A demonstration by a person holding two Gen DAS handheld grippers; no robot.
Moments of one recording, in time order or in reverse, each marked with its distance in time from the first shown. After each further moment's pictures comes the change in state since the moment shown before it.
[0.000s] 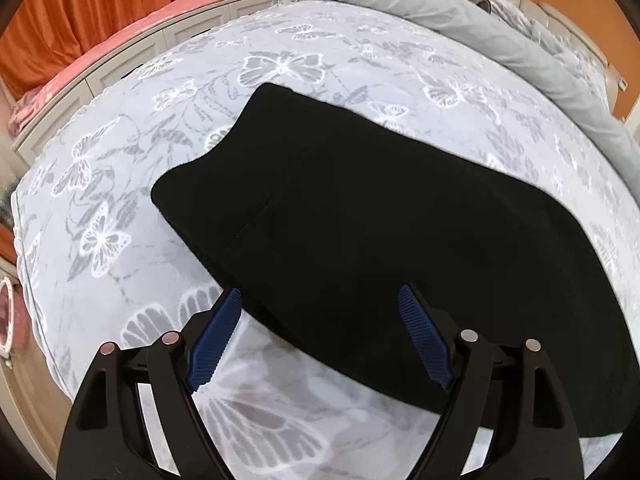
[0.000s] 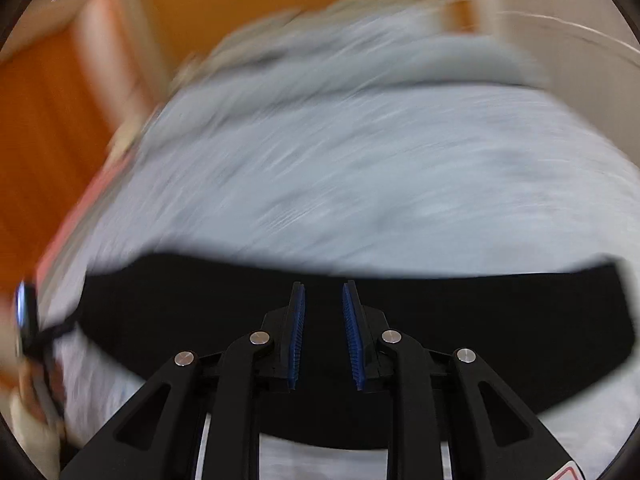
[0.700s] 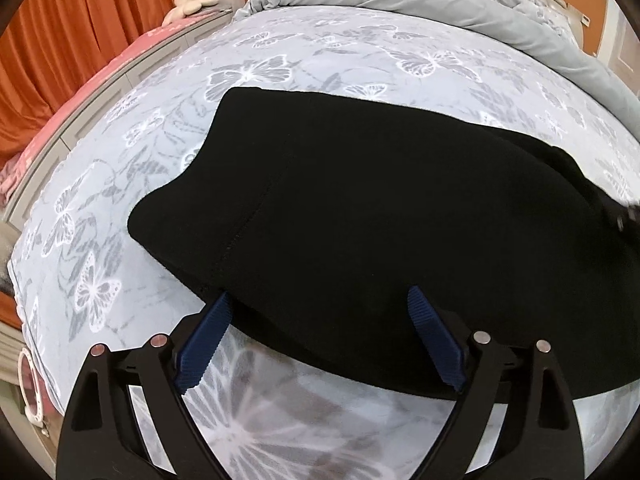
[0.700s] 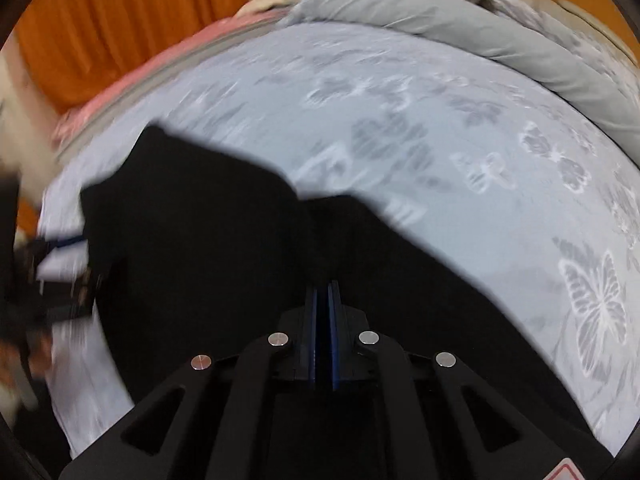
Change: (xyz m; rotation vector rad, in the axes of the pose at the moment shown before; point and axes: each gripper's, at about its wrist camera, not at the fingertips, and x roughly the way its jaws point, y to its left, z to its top) left arm 0.027 -0.007 -0.010 0.229 -0.048 0.011; right arm 0.171 0.210 0.024 -0.514 0.246 0.214
